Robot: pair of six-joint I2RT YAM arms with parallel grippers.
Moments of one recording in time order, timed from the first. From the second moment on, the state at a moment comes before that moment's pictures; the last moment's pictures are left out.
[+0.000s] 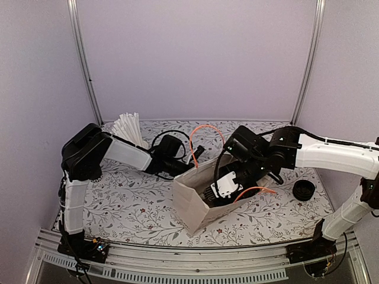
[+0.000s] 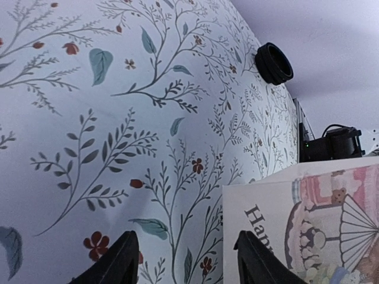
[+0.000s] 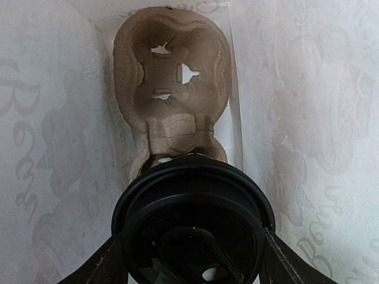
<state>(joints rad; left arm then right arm) -0.73 2.16 1.25 0.21 0.72 -0.40 1.06 1.50 1.27 -0.88 0.00 -1.04</state>
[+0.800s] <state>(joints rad) -0.68 2.02 1.13 0.20 0.67 -0.39 0.97 1.72 1.47 -0.99 -0.14 -1.05</state>
